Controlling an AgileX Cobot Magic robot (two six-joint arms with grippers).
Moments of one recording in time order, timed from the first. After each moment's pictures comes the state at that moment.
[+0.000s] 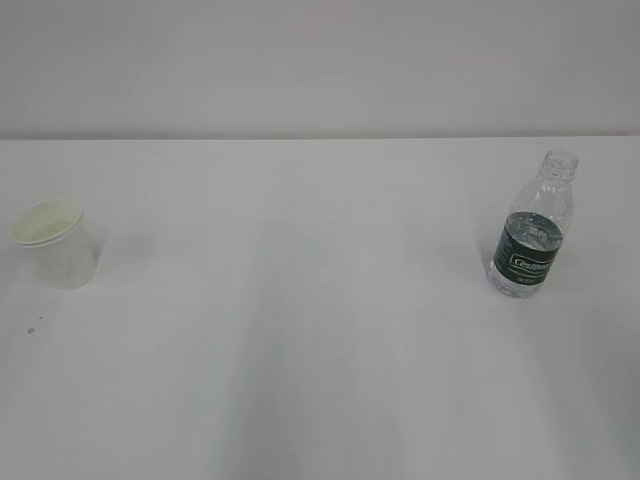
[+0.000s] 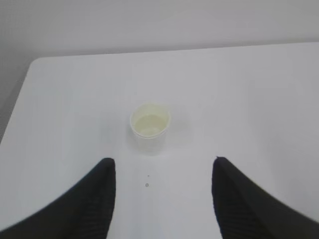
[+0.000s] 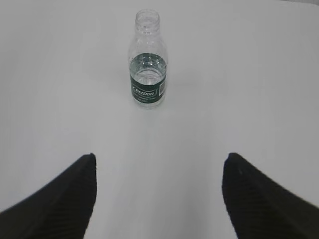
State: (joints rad) left arm -0.05 0.60 -0.76 -0.06 0.70 0.01; right arm 0.10 0.61 -0.66 -0.02 0.81 -0.05
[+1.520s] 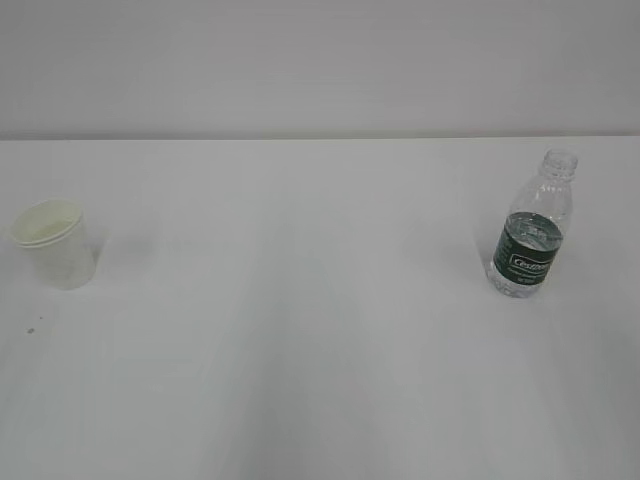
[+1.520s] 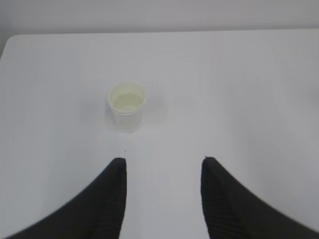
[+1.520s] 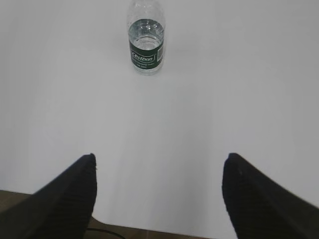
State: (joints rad) left arm -0.05 0.50 -0.84 -0.14 0.94 0.01; right arm 0.10 0.53 -0.75 -0.02 1.08 -0.04
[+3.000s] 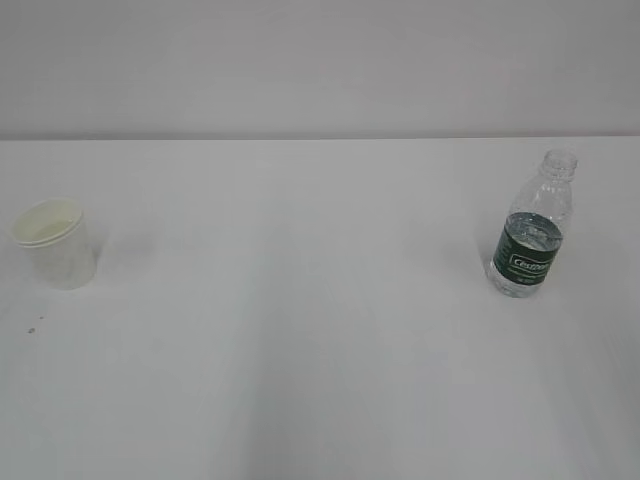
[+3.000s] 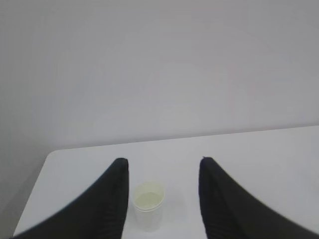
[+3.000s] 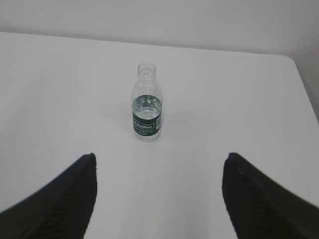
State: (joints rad) left arm -0.05 0.29 -0.84 -0.11 0.74 0.06; right arm 0.10 0.36 -0.75 -0.02 0.95 -0.04
